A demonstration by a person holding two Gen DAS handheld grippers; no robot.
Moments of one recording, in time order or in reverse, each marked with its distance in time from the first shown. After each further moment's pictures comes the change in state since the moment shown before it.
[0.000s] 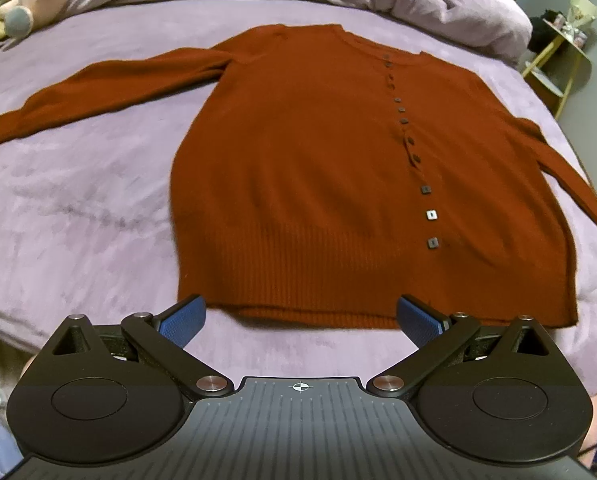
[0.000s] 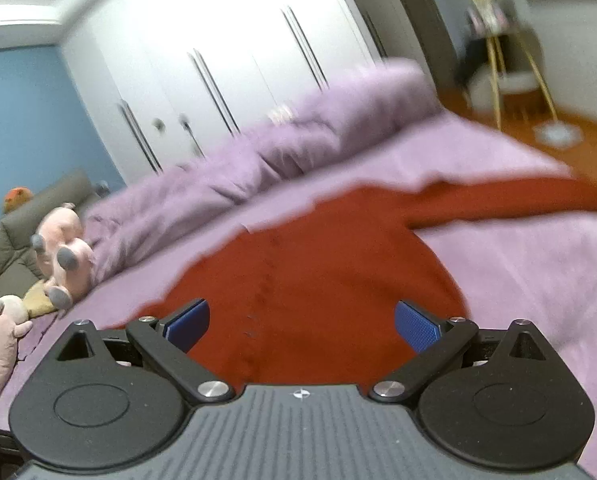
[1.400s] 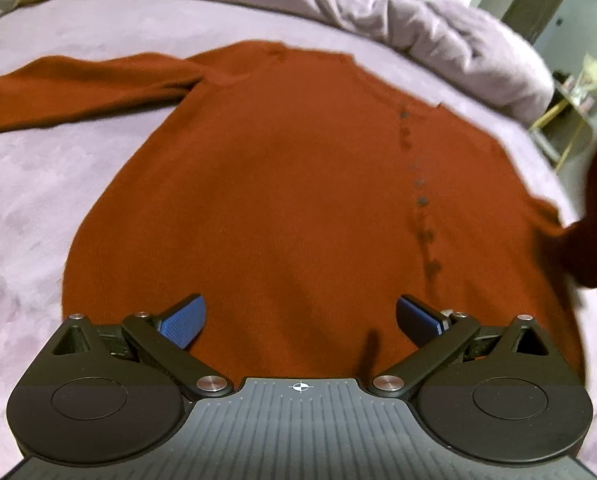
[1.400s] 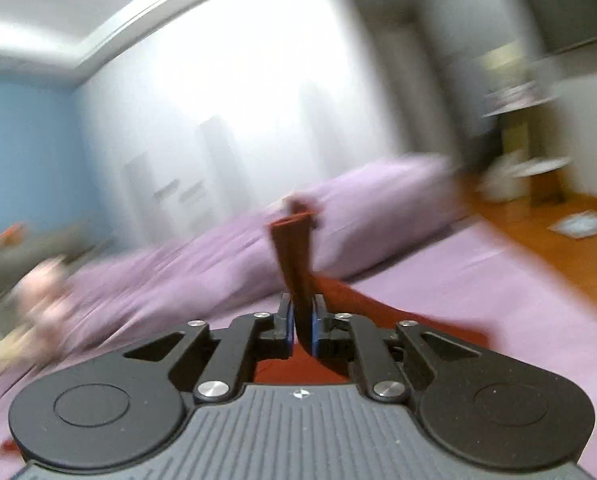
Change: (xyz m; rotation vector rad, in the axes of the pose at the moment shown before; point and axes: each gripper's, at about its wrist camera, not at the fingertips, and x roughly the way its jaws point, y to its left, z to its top) left arm 0.086 0.003 0.065 -0.156 -0.107 -0.116; right arm 0.136 0.008 0.099 -0.213 -0.119 0.229
